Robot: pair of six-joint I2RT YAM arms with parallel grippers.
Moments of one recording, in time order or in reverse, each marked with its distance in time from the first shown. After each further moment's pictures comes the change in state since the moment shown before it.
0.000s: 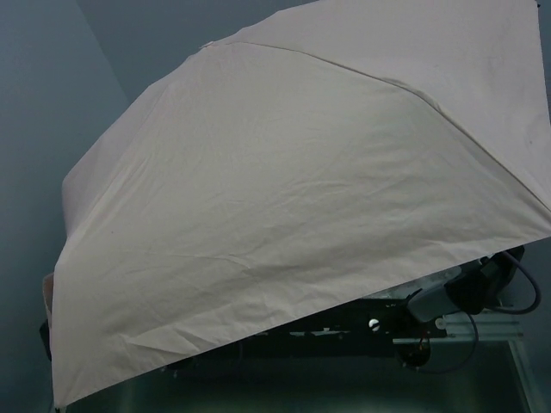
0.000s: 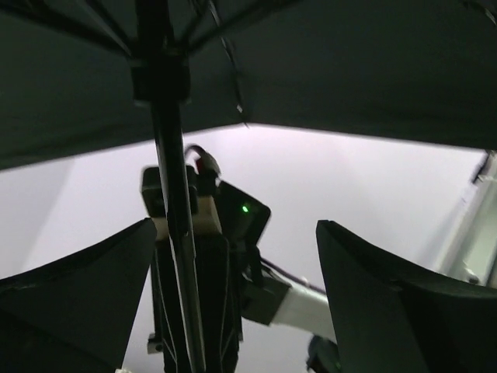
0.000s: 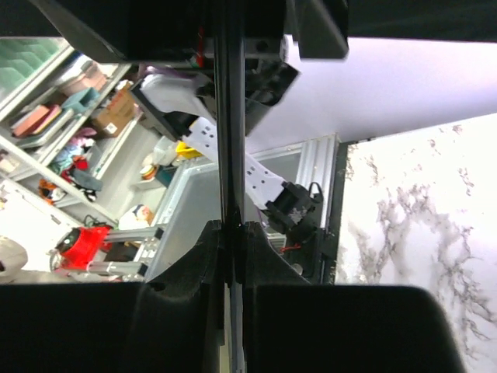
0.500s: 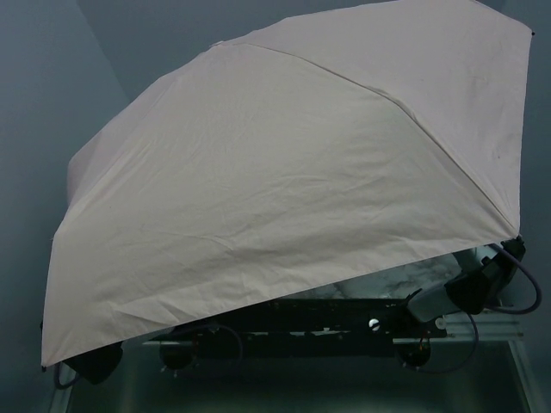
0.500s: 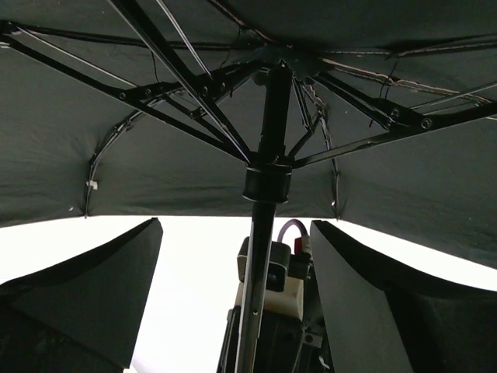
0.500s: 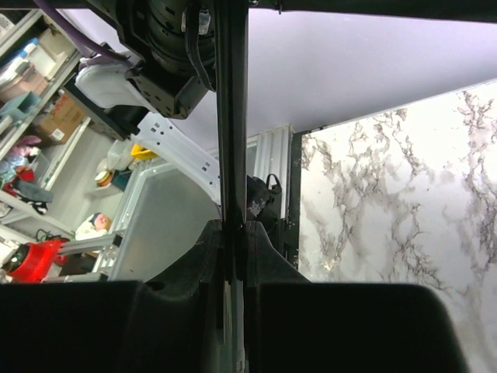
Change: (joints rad) left arm 0.000 0.000 0.077 -0.253 -0.380 0.089; right arm 0.001 0.000 0.019 -0.214 0.117 -0.216
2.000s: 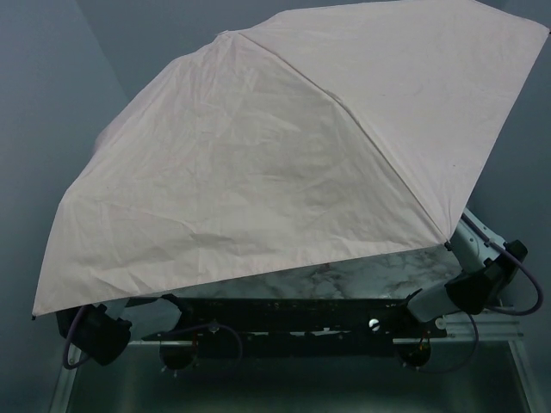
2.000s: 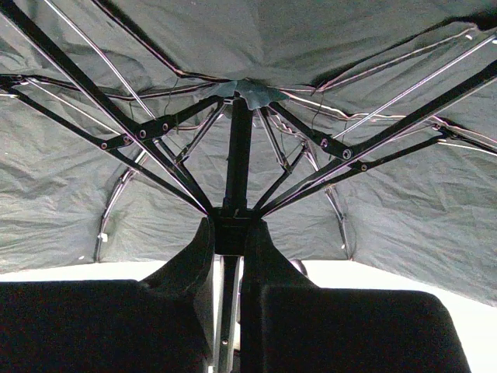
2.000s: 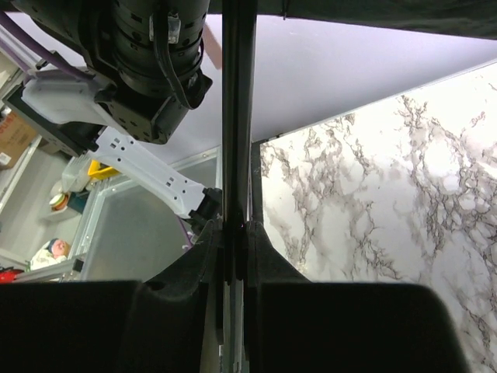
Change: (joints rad) left arm -0.015 0.139 0.050 0.190 -0.092 -0.045; right arm 0.000 -0.001 0.036 -0.076 0.138 -0.077
